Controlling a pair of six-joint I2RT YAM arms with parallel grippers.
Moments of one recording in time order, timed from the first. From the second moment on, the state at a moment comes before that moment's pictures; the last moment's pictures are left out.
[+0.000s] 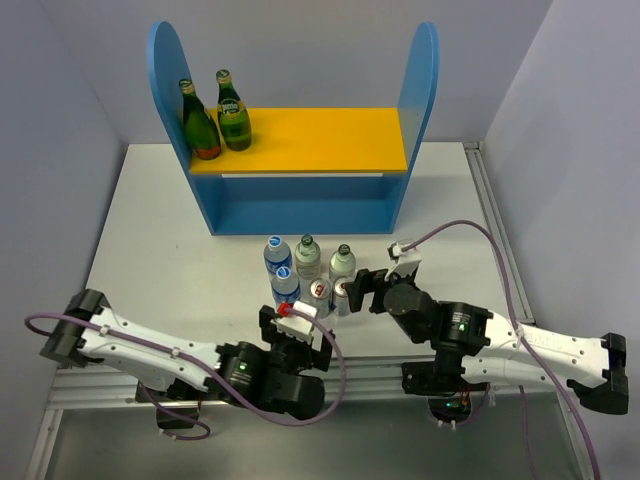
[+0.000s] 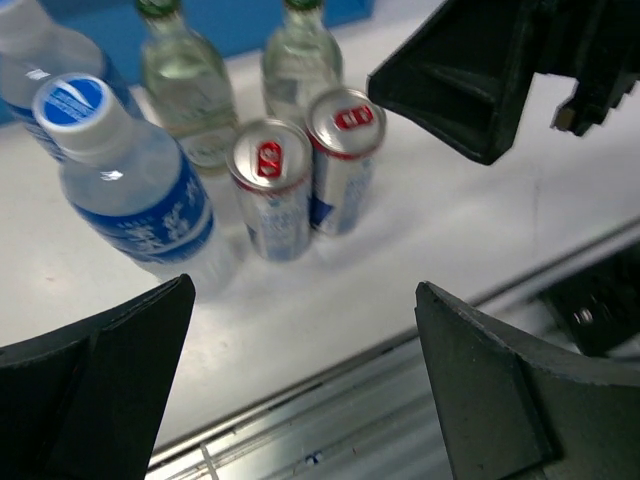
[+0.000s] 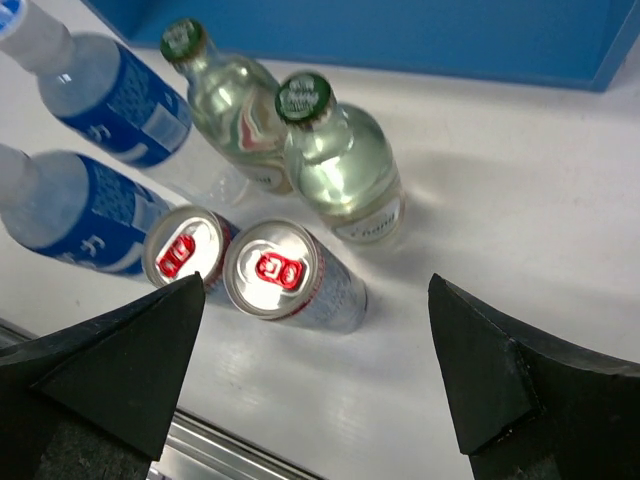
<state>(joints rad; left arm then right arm) -1.83 1.33 1.06 -0.84 -1.25 -1.17 1.20 0.67 0.59 -0.42 0.72 0.66</state>
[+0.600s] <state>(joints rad) -1.61 1.30 0.68 -0.03 -0.89 -0.69 1.29 0.73 0.47 -0.42 0.66 0.80</state>
